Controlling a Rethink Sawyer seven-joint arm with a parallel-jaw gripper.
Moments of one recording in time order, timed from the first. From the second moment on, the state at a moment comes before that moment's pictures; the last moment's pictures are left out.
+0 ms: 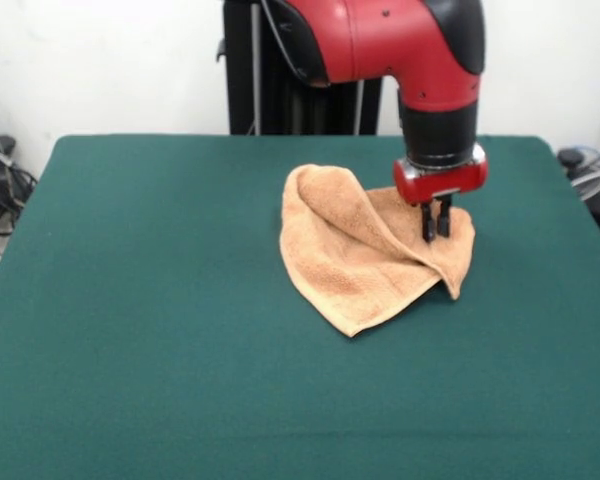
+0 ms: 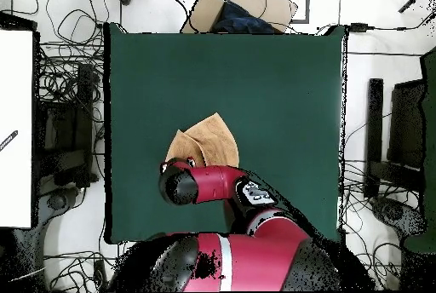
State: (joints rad) arm -0.26 -0.44 0.21 1.92 -0.24 0.03 1.58
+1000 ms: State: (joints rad) arm -0.37 -0.47 0.29 2.01 -0.23 0.03 1.58
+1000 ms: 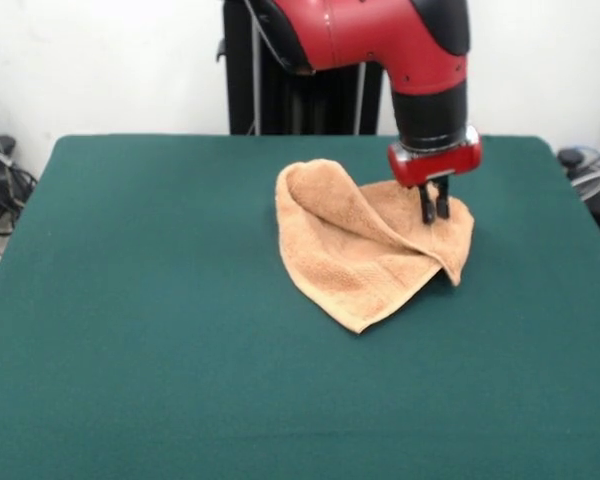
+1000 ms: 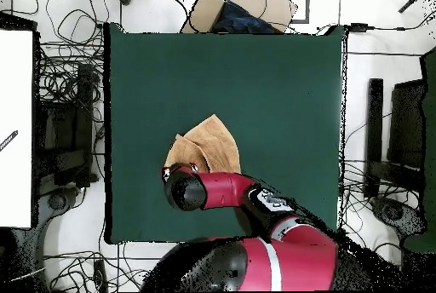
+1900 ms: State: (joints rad) arm -0.37 -0.73 0.34 2.16 -0.11 0.08 1.58
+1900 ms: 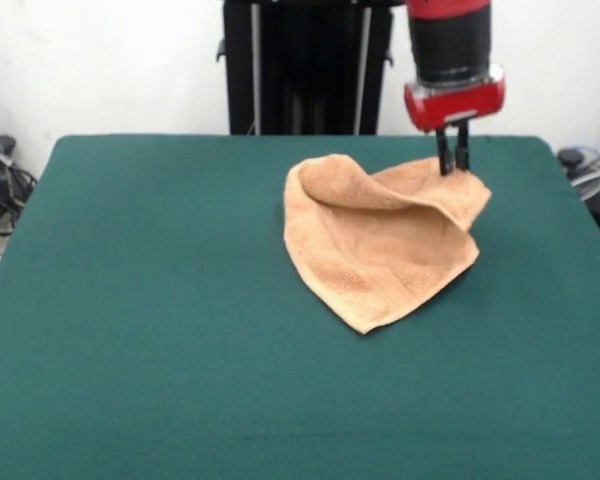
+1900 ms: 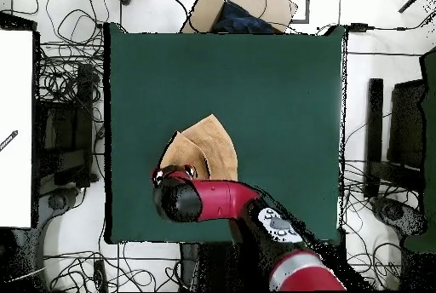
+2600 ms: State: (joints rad) arm -0.39 -0.86 0.37 2.26 -0.07 0.09 1.58
